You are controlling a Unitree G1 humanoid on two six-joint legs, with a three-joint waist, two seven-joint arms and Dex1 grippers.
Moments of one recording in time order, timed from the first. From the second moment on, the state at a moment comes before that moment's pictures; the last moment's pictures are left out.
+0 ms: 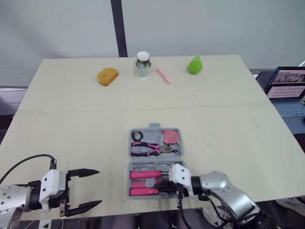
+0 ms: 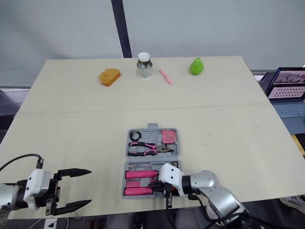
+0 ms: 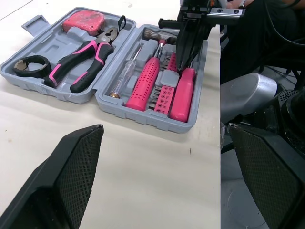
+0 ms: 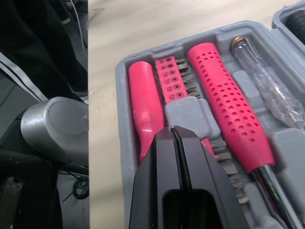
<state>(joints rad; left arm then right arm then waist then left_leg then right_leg) 0.43 0.78 0.37 -0.26 -0.51 -0.04 -1.28 -0.05 -0.54 0.46 -0.28 0.17 0.28 0.97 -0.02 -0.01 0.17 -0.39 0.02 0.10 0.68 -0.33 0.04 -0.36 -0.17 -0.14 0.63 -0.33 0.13</state>
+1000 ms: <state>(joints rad) 0.42 0.79 0.34 -0.27 -0.51 -0.04 -1.29 -0.02 -0.54 0.47 -0.30 0.16 0.28 0.97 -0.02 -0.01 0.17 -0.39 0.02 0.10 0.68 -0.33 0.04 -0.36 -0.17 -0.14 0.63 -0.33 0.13</state>
